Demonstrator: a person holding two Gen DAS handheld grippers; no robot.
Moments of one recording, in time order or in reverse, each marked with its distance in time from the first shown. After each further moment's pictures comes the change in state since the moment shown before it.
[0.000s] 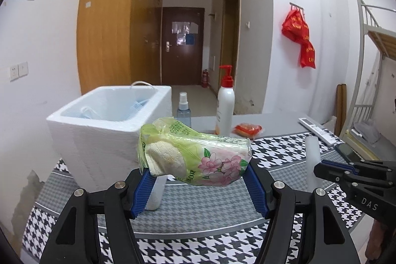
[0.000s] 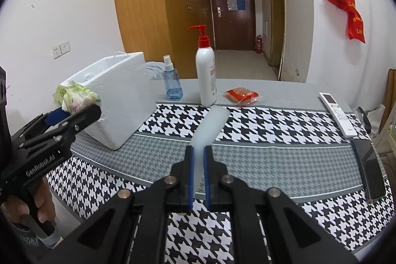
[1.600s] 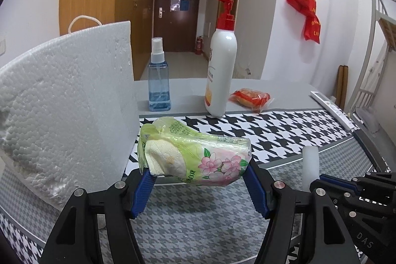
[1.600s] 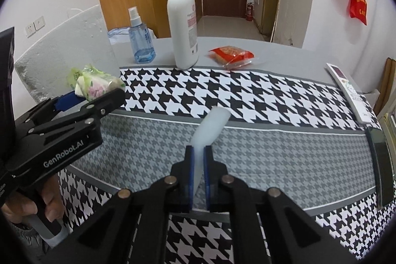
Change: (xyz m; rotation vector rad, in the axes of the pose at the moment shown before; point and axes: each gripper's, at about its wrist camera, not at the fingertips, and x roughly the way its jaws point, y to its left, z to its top) left arm 0.130 -0.020 -0.020 -0.027 0.209 -0.049; right arm 0.103 -0.029 -0.004 0.008 0.214 -0.082
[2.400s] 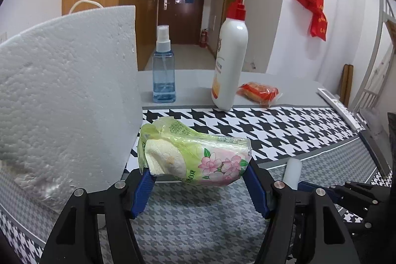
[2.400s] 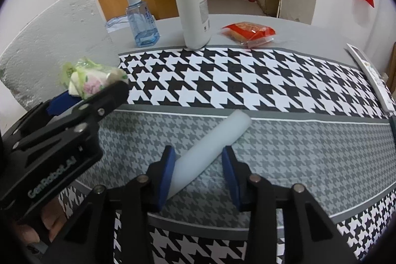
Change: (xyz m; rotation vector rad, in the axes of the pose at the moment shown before) left arm 0.011 0.007 0.000 -0.026 0.045 0.017; right arm 0.048 0.026 0.009 0.064 0.117 0.043
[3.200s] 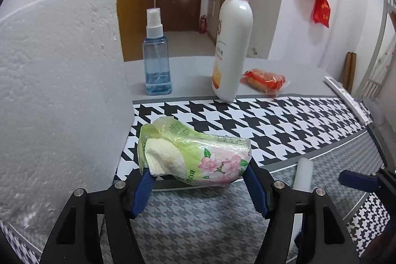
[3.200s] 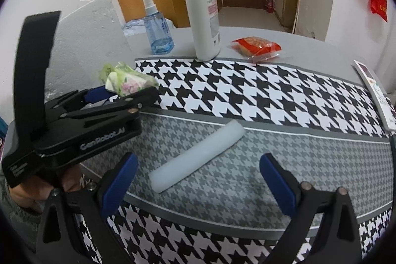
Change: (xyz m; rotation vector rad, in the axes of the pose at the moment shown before) left arm 0.019 0.002 0.009 0.017 0.085 0.014; right arm -0.025 -0.018 -0.003 -0.085 -0.047 0.087
